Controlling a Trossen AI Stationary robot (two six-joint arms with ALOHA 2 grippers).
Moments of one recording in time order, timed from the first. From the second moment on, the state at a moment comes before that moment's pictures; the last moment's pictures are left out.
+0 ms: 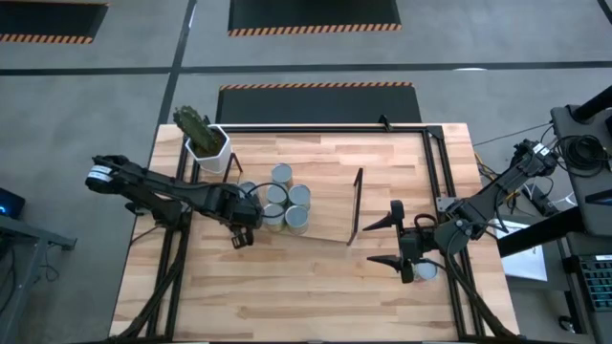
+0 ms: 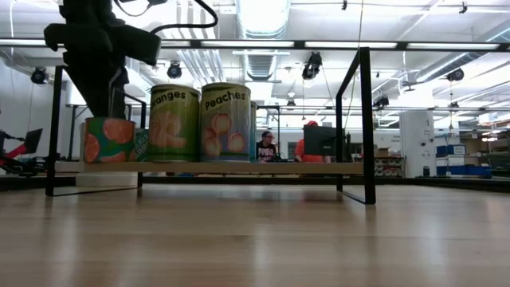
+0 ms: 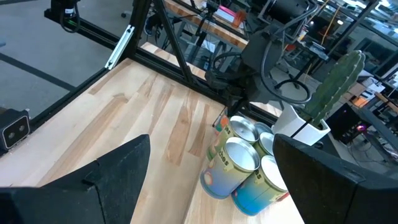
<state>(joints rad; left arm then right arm) -0.19 1.37 1.00 -1.08 -0.17 -0.55 0.66 1.04 0.83 -0.07 0.55 -0.26</state>
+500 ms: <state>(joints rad) -0.24 1.37 1.00 -1.01 -0.17 -0.63 0.66 1.04 0.83 -0.07 0.55 -0.26</state>
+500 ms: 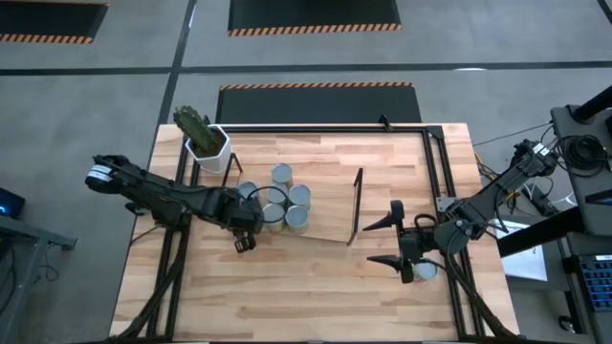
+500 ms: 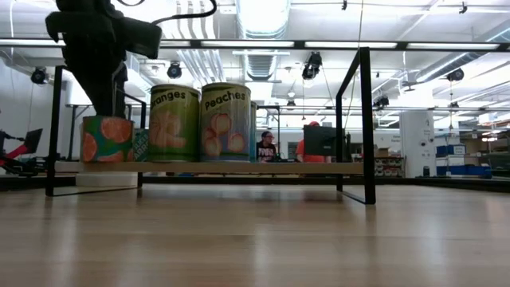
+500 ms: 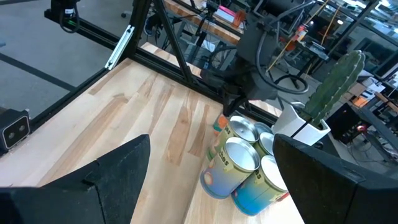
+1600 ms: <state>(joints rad) -0.47 1.37 1.08 -1.07 -0.22 -0.78 0.66 1.04 0.83 -0.07 0.55 -0.26</state>
